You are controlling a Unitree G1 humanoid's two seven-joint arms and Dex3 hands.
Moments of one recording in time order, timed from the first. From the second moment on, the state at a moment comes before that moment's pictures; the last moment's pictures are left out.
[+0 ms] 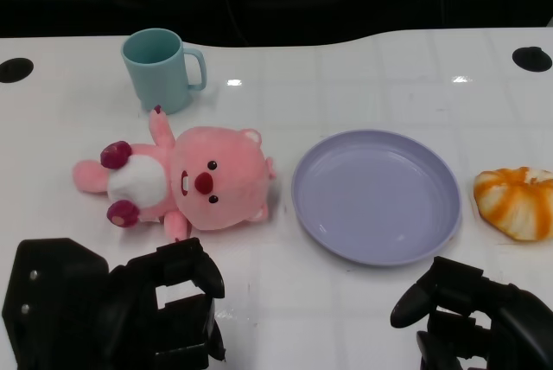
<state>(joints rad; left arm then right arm) 0.23 0.11 -0.03 -0.54 -0.33 0.68 -0.15 0.41 -0.24 0.10 -0.68 0.17 0.38 0.26</state>
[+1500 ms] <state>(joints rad) 0.22 0.12 -0.02 -0.54 -0.33 0.66 -0.15 0.40 -0.23 0.10 -0.66 0.17 0.38 0.26</state>
